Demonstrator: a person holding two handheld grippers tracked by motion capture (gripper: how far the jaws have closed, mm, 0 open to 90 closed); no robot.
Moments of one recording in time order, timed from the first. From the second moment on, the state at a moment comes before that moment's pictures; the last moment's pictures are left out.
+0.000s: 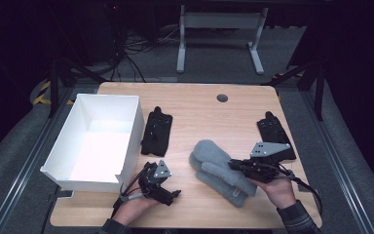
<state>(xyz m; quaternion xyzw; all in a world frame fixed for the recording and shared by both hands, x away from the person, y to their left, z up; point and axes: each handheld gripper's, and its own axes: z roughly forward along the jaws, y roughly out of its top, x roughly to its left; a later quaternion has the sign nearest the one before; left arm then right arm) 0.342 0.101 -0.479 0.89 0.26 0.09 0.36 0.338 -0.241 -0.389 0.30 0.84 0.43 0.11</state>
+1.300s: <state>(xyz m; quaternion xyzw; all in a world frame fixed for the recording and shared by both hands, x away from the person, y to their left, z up) 0.349 0.076 -0.427 0.88 0.26 0.05 0.40 0.345 -0.285 -0.408 0.32 0.86 0.38 0.15</state>
